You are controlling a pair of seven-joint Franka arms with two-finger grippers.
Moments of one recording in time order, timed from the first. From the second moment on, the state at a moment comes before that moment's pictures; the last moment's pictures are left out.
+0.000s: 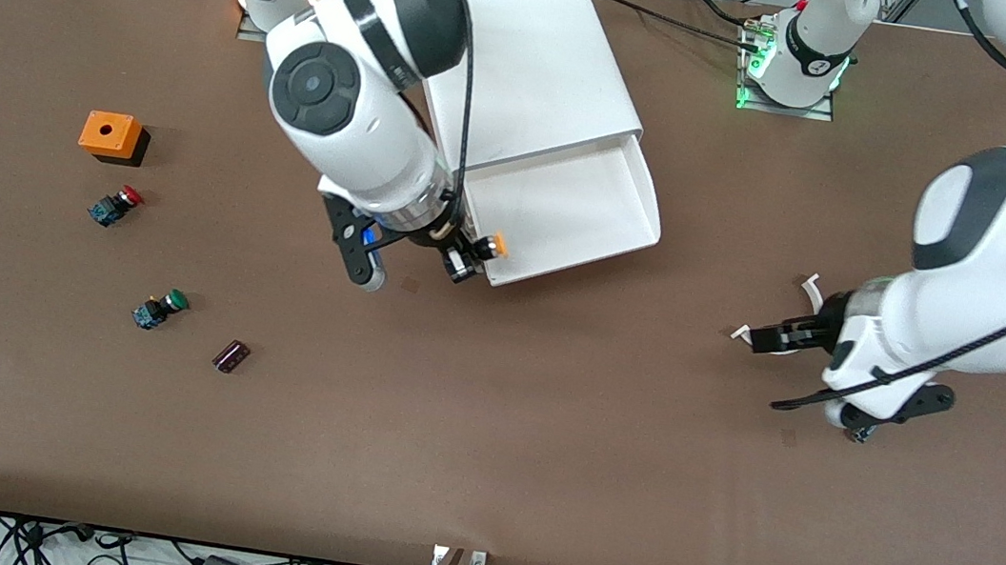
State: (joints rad) left arm -0.10 0.53 -0.18 -1.18 -0.06 1.56 -0.65; right arm 0.56 0.66 0.01 -1.00 0.24 1.72 1.47
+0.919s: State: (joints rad) left arm -0.36 0.56 -0.19 -1.41 -0.06 1.91 -0.99; right arm 0.31 0.61 0.00 -1.26 0.15 1.64 0.60
